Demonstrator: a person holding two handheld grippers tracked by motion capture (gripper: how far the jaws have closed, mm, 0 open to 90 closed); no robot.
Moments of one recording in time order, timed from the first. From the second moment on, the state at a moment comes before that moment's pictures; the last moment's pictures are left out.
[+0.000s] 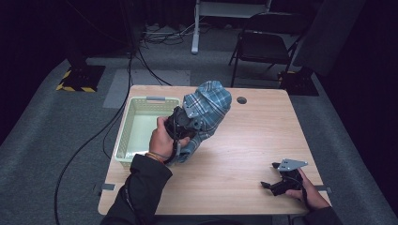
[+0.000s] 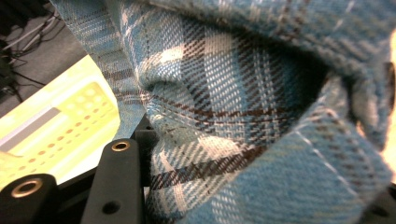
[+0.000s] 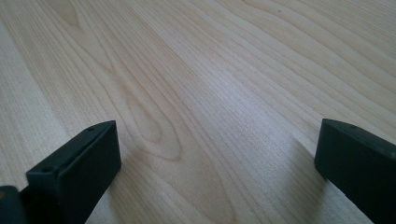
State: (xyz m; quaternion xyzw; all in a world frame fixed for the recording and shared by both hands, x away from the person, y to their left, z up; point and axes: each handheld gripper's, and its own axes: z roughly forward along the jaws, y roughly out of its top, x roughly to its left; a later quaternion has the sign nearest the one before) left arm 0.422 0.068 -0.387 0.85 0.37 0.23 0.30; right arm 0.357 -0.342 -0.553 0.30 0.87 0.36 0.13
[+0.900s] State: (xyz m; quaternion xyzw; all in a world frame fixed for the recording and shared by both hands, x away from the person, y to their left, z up) left arm 0.421 0.012 -0.403 0.87 0.35 0.16 0.30; right arm 0.357 -0.342 -0.553 0.30 0.87 0.36 0.13
